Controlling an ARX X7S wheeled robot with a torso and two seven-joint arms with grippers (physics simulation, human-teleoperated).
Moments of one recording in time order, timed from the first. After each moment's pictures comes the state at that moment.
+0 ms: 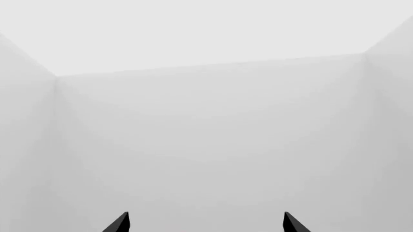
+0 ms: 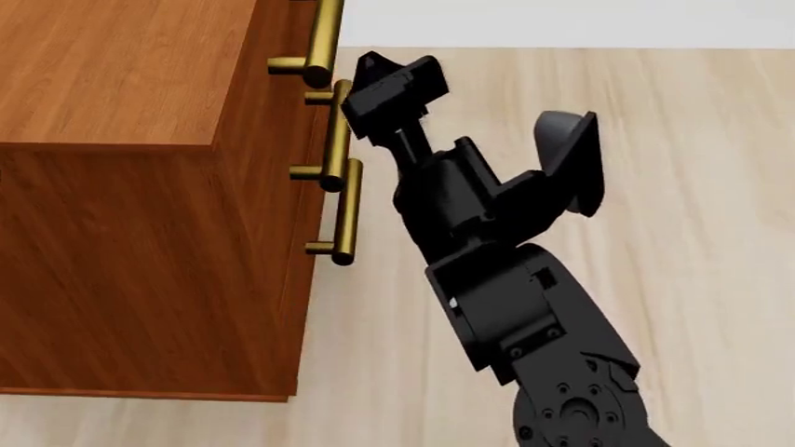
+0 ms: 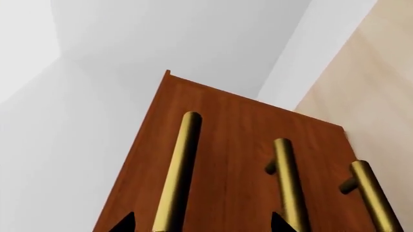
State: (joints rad) left arm -0.78 -0.60 0.14 0.94 -0.70 -0.67 -0.57; right arm 1.10 0.40 -1.03 0.23 2.17 -0.30 0.20
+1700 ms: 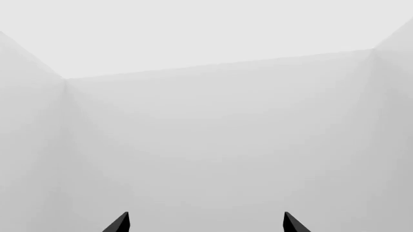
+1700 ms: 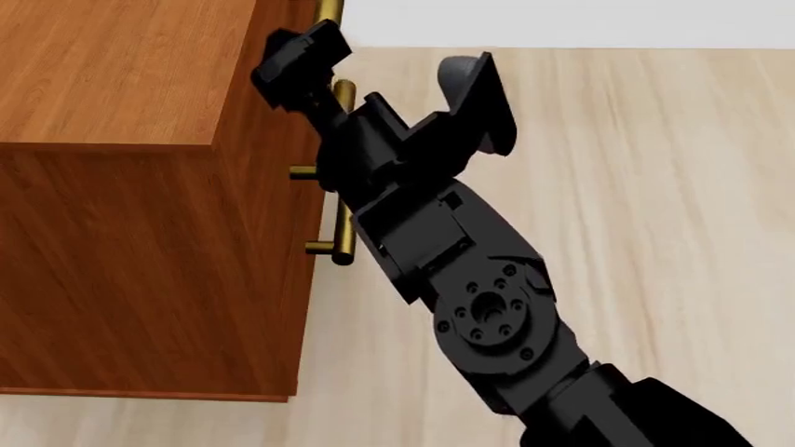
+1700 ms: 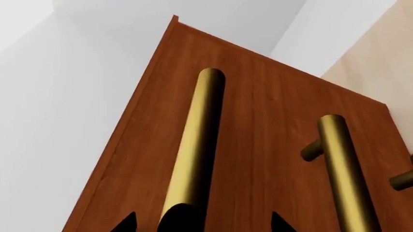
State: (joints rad) left arm -0.77 -0.66 0.12 0.93 -0.73 -0.65 -0.59; right arm 1.28 0.17 -1.09 0.65 2.19 -0.07 0.08
